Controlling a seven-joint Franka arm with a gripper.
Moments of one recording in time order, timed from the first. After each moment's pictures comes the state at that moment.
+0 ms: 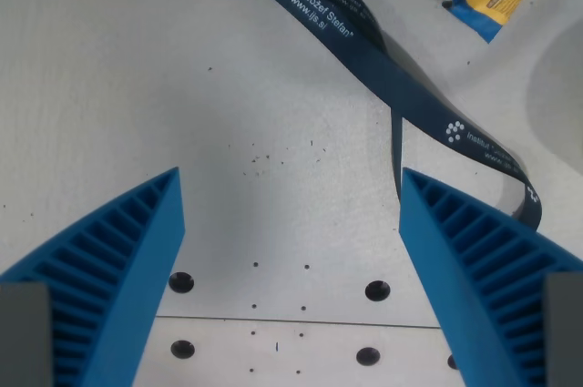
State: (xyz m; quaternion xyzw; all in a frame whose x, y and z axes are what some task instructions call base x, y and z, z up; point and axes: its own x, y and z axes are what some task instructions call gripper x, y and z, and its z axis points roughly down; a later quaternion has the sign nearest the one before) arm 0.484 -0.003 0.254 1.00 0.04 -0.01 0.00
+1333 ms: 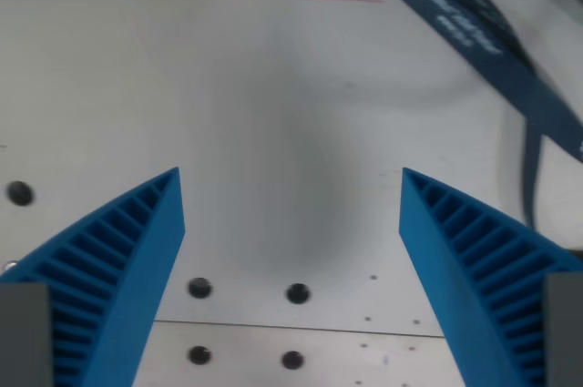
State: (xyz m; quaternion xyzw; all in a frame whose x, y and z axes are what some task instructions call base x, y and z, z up) arm 0.485 0.089 0.255 1.00 0.05 0.00 0.00
